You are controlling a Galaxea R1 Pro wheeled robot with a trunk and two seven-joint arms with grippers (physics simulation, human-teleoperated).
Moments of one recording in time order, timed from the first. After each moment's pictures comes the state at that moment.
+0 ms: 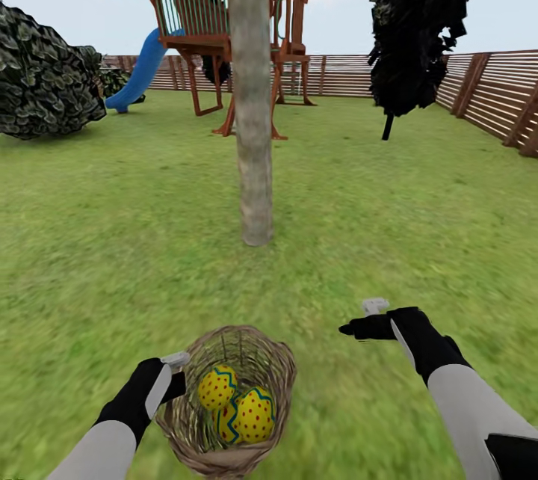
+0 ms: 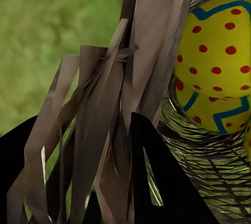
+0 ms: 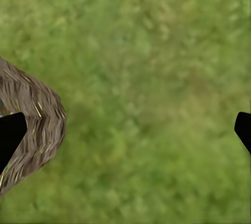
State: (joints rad) left arm -0.61 -0.04 0.23 -0.59 0.12 0.67 0.27; right arm -0.80 -0.13 -0.06 -0.61 0.21 0.62 0.50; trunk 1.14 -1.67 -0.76
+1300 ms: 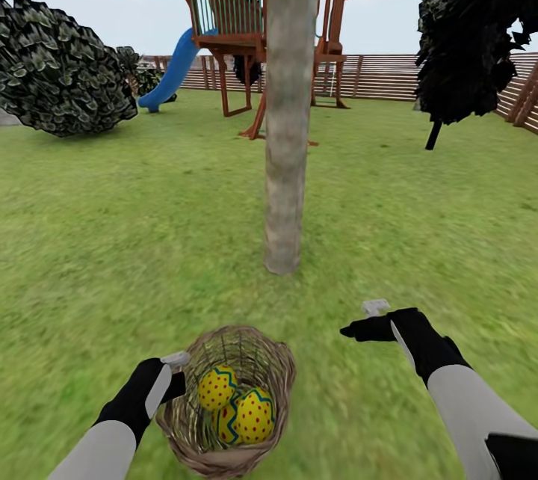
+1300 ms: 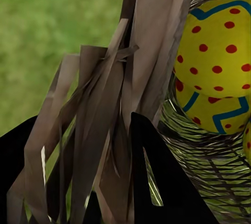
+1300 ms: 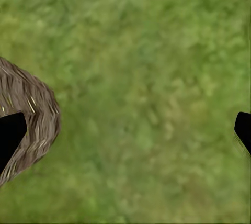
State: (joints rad) left arm -0.61 -0.04 0.23 -0.59 0.12 0.67 0.27; right arm -0.80 -0.13 -0.06 -0.60 0.24 0.61 0.50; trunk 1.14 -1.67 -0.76
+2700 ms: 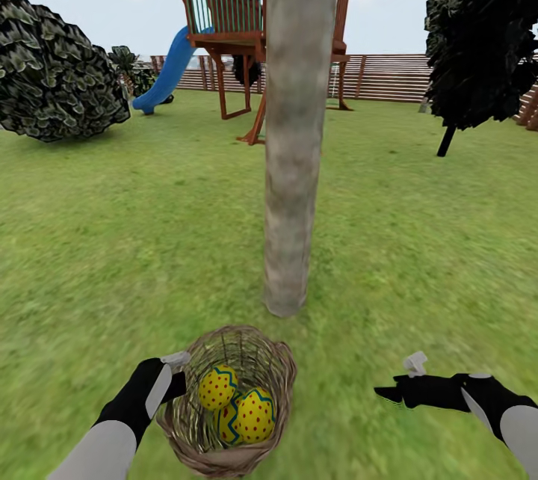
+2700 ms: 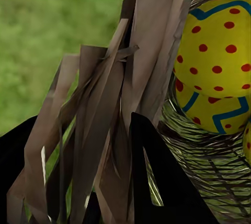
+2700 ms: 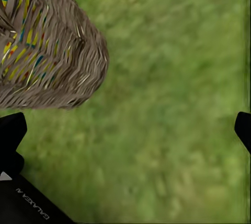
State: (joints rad) left arm -0.61 -0.05 0.23 -0.59 0.12 0.67 0.27; right arm -0.77 -0.37 -0.09 -0.12 0.22 0.04 0.98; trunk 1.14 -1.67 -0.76
